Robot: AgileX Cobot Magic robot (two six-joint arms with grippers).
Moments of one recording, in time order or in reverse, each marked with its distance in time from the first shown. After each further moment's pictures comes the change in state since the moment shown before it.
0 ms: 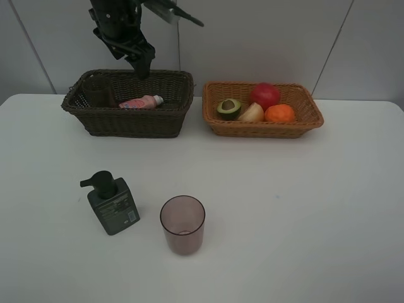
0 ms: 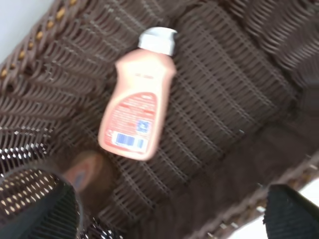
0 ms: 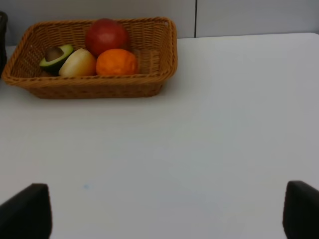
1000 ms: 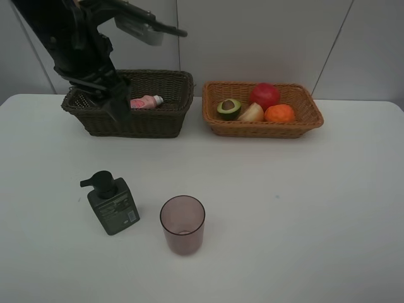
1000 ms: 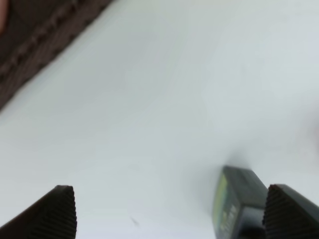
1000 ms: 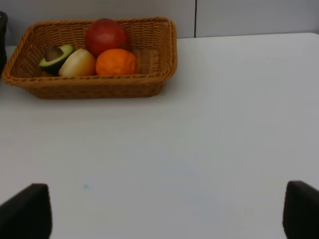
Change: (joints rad) left arm -0.096 -0.540 0.743 -0.148 -0.107 -0.068; right arm 0.000 0.000 0.000 0.000 0.000 0.000
